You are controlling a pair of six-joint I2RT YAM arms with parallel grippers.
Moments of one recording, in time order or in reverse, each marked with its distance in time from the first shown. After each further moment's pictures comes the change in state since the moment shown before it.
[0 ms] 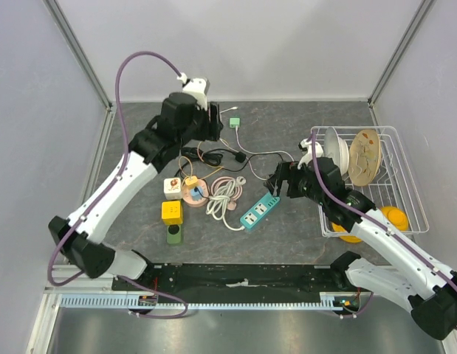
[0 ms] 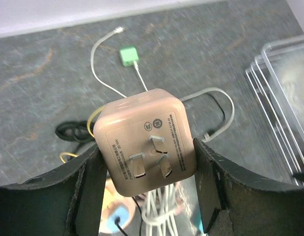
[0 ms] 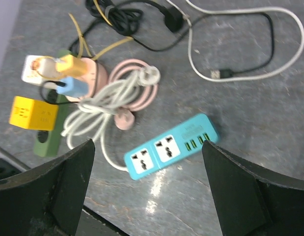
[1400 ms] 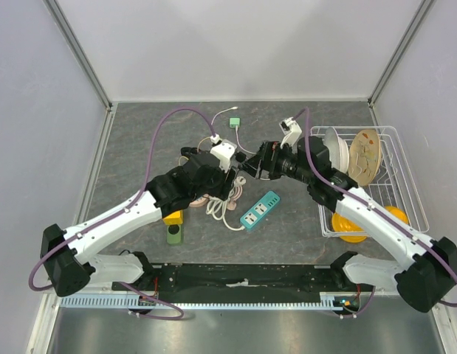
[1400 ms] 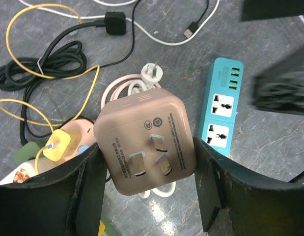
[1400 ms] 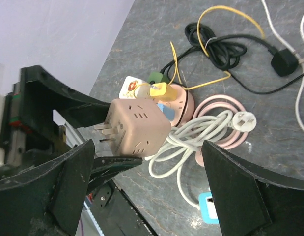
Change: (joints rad) left arm -0.336 -0.230 -0.511 0.047 -0.086 0.055; right arm 0.000 0.217 0.173 0.274 -0.303 0.110
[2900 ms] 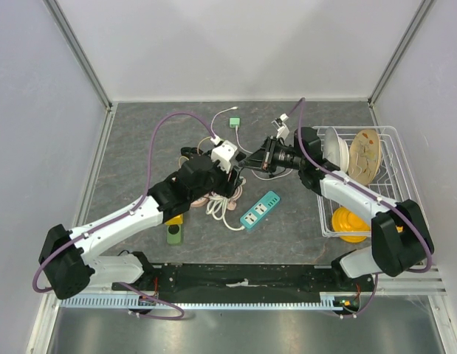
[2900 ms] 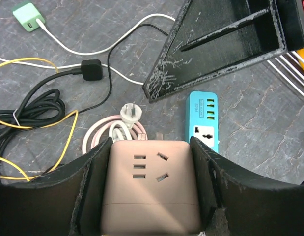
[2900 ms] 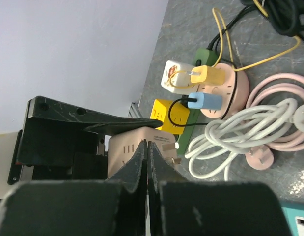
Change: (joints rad) left arm 0.042 -0.032 -0.173 0.381 0.149 0.091; right arm -0.156 0.300 -0.028 0.337 -0.433 0.351
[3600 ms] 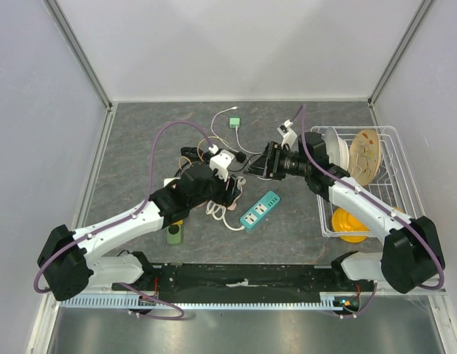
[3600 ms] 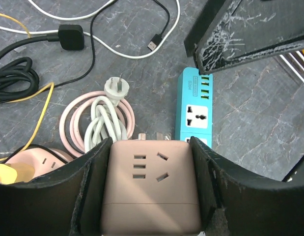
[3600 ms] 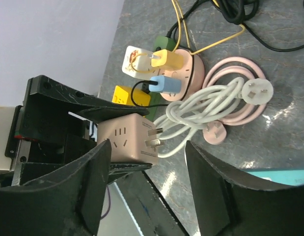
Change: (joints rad) left arm 0.000 -0.008 -0.109 0.041 0.044 -0.089; right arm 0.008 -0.118 -0.037 -0.214 0.090 -0.209
